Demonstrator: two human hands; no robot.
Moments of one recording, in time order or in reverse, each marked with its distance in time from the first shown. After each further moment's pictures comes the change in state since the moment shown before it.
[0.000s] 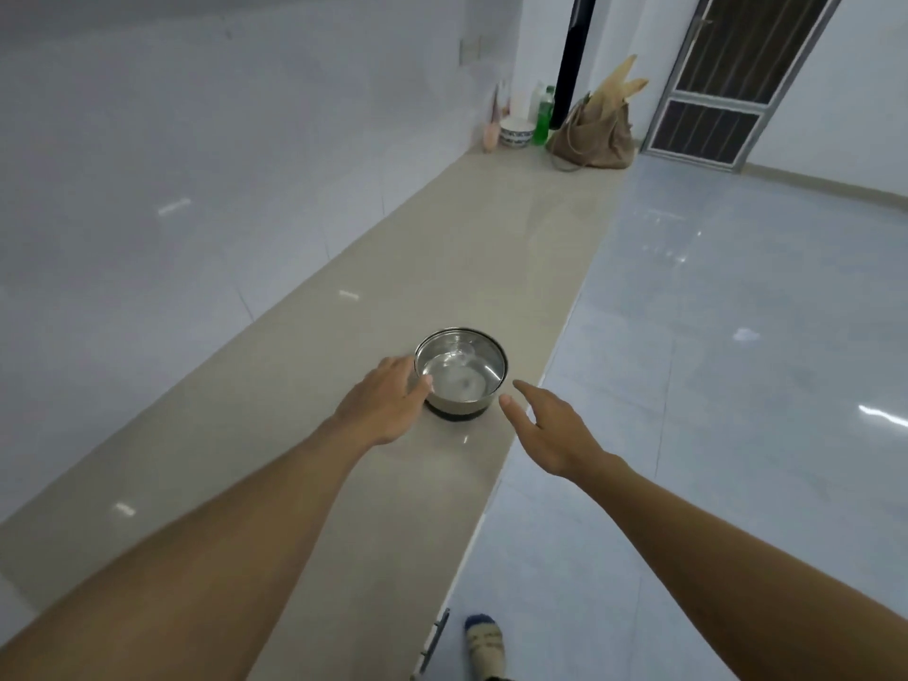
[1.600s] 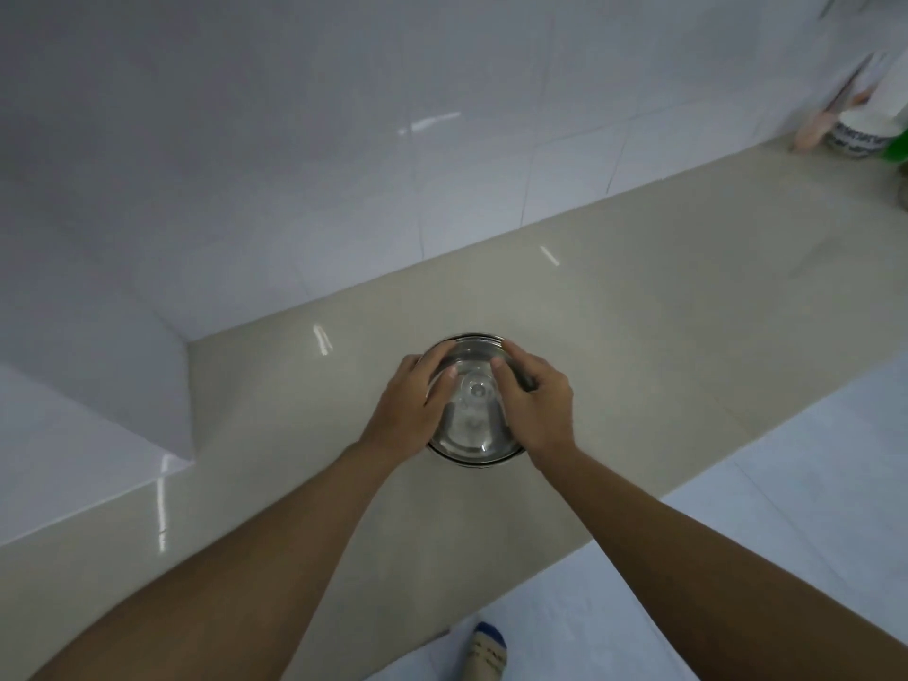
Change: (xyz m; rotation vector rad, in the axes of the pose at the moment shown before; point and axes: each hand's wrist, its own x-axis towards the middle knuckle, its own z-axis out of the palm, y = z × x) left_hand 0.000 -0.061 0.029 -0.334 0.640 -0.336; right_hand 0.136 -0.098 0.080 0.640 -0.131 -0.259
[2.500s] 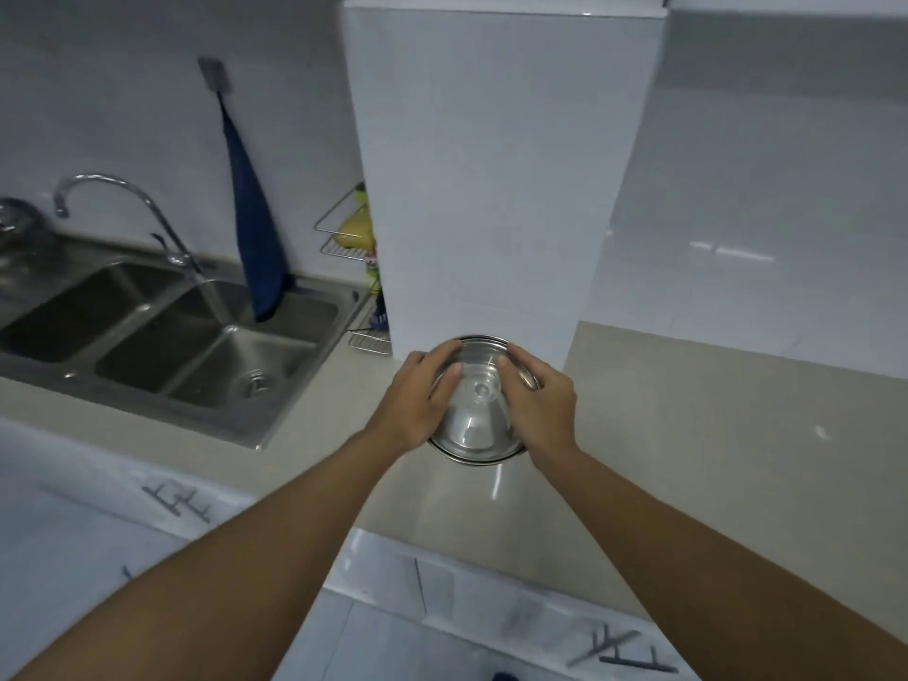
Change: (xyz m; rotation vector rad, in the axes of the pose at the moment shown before) left_hand -0.383 -0.114 -0.335 0.110 0.587 -0.282; right_hand -0.334 -0.154 0.300 0.197 -0.649 -0.161
